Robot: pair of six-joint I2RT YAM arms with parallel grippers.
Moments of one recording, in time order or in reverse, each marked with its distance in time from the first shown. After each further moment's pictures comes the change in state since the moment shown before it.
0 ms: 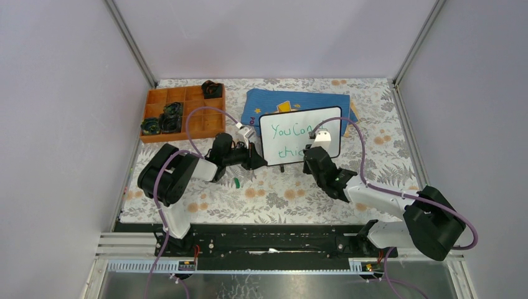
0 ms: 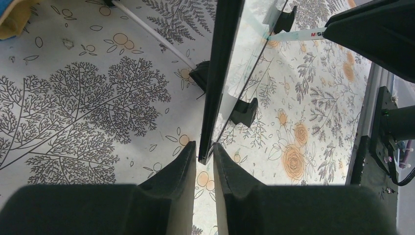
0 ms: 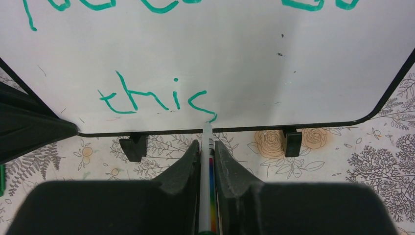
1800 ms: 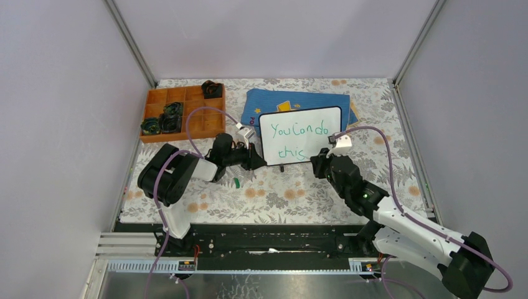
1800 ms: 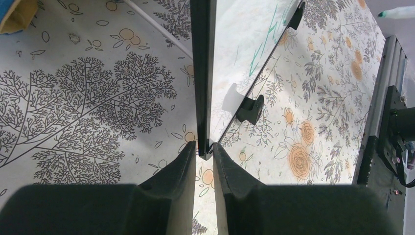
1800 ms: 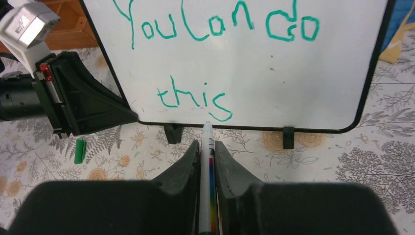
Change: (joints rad) left arm -0.006 0.000 0.000 -0.018 -0.017 0.016; right arm 0.000 -0.412 -0.085 -0.110 -0.114 -0.021
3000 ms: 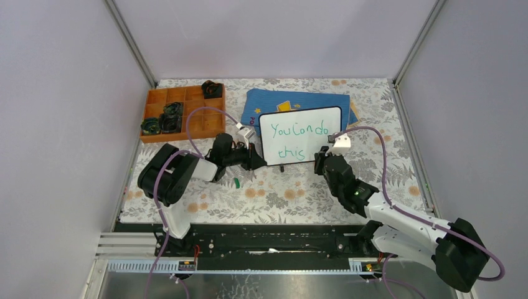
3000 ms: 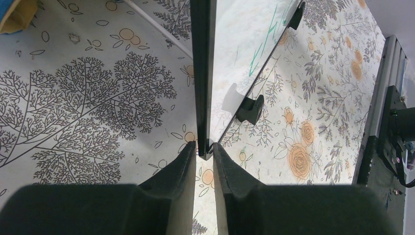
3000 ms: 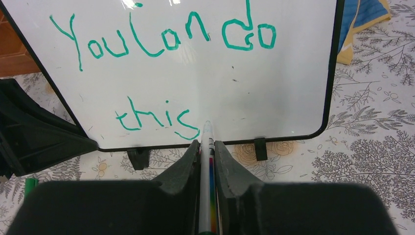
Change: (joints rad) left arm 0.000 0.000 0.000 0.000 0.000 0.000; right arm -0.001 0.088 -0.046 0.142 0.189 -0.018
